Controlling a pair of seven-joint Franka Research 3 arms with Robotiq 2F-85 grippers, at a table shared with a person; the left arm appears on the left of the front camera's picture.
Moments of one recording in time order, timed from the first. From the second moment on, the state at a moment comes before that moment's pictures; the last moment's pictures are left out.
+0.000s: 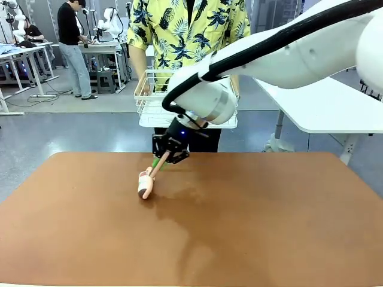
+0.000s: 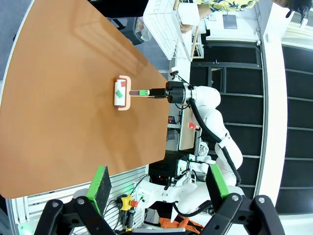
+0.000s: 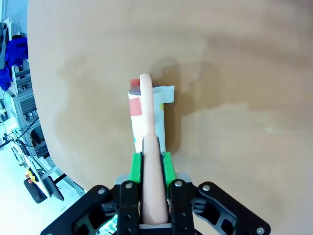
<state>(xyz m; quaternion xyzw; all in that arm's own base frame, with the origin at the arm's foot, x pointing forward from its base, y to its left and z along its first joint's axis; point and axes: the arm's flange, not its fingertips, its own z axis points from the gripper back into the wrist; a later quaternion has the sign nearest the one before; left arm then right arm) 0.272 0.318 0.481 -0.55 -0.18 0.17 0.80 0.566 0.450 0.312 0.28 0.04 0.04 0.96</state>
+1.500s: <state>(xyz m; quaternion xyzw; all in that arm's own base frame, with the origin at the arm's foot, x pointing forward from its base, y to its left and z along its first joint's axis) 0.272 0.318 0.481 -0.55 -0.18 0.17 0.80 0.533 0.197 0.498 0.15 0.00 0.05 0.99</state>
